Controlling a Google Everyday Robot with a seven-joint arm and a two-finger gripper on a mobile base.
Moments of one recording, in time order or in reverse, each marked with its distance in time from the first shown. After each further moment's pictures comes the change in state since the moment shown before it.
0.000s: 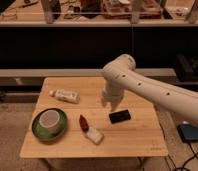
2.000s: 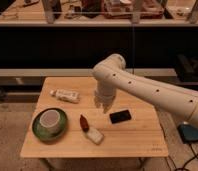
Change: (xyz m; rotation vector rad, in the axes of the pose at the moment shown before) arm -0.035 -0.037 0.014 -0.028 -0.023 0.095
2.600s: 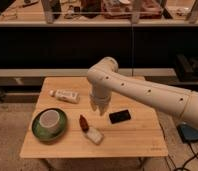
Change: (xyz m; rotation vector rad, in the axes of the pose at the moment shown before) arm -0.016 -0.006 0.008 -0.018 0.010 0.001
